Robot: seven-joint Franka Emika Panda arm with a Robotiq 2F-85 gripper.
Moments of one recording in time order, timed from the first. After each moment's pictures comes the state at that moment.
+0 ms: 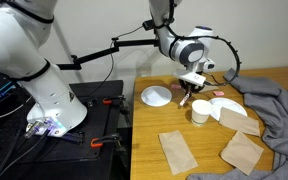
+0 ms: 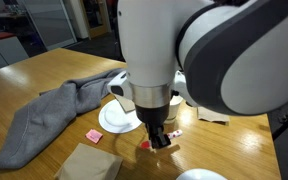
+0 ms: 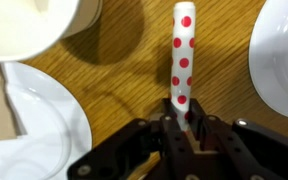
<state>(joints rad) 0.10 0.77 0.15 -1.96 -0.26 2.70 -0.40</state>
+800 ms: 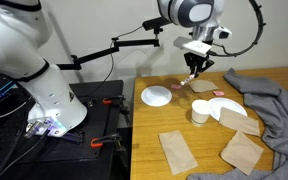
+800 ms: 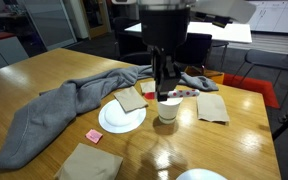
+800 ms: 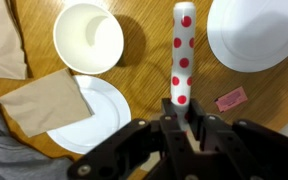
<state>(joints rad) 0.04 0.38 0.18 -2.13 -0.08 2.52 -0.35</state>
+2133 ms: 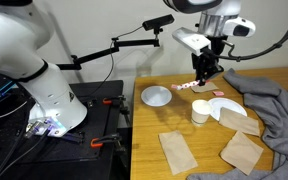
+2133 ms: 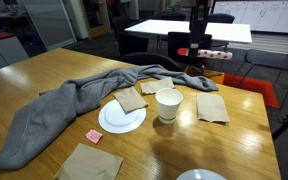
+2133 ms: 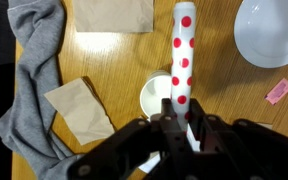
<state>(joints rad) -0.02 0.16 0.03 -2.27 -0.01 2.42 -0.22</state>
